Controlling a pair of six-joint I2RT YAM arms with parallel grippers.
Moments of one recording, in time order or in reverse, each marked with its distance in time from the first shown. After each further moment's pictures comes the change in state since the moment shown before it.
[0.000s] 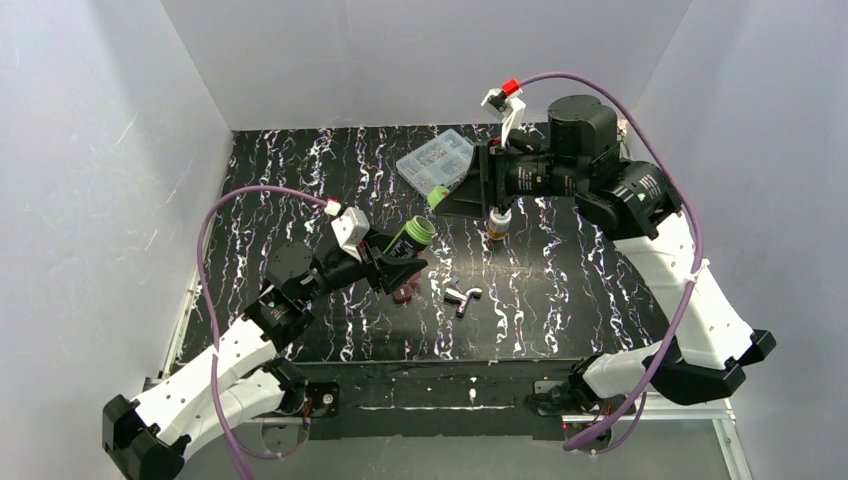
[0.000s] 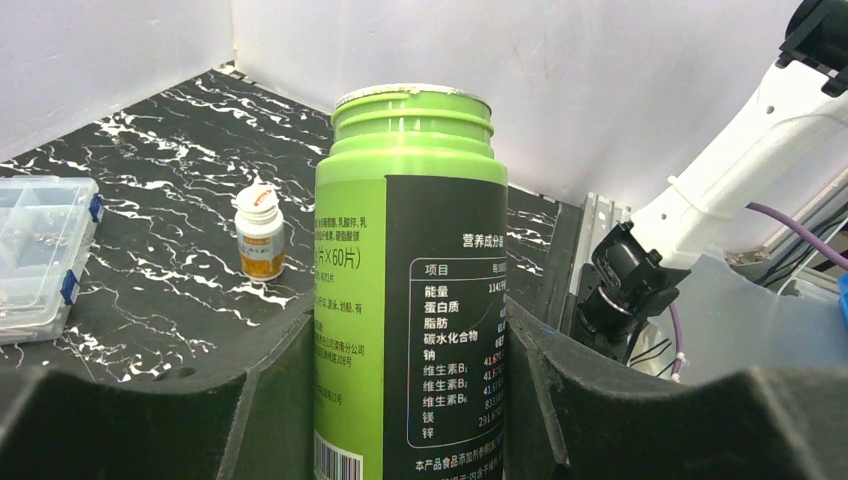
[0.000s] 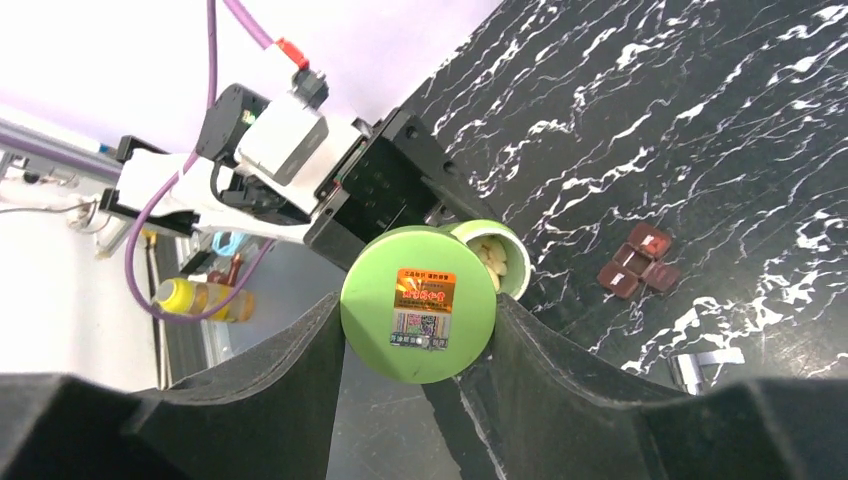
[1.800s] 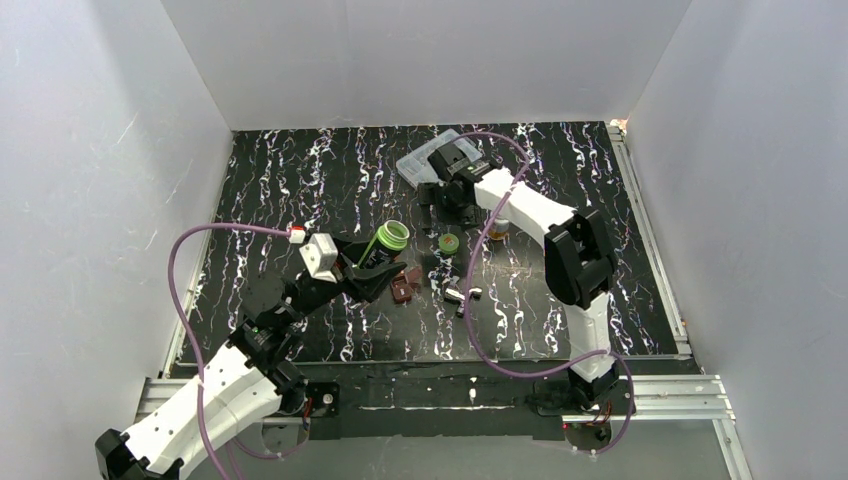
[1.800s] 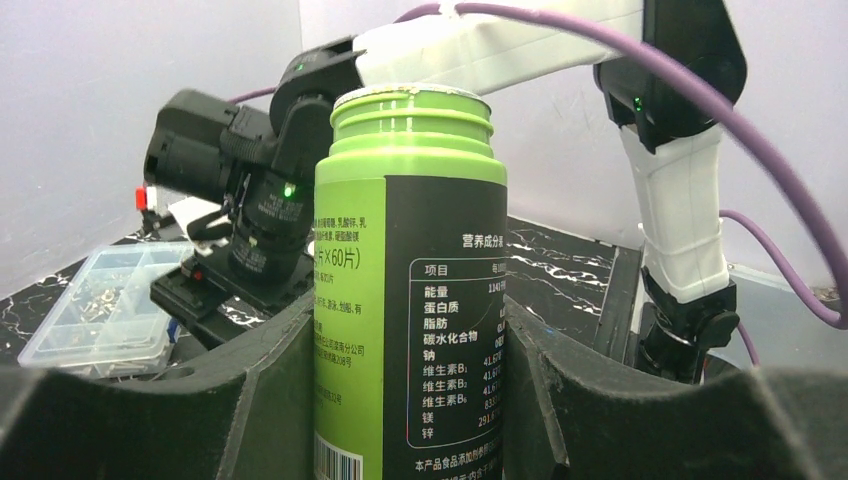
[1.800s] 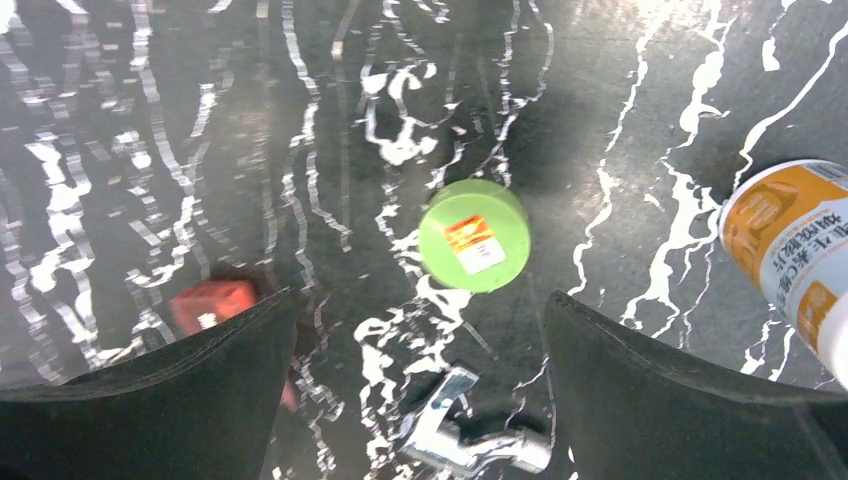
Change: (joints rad) left arm 0.015 -0.216 -0.132 0.075 -0.081 0.085; right arm -0.051 0.712 -0.151 0.062 0.620 0.049
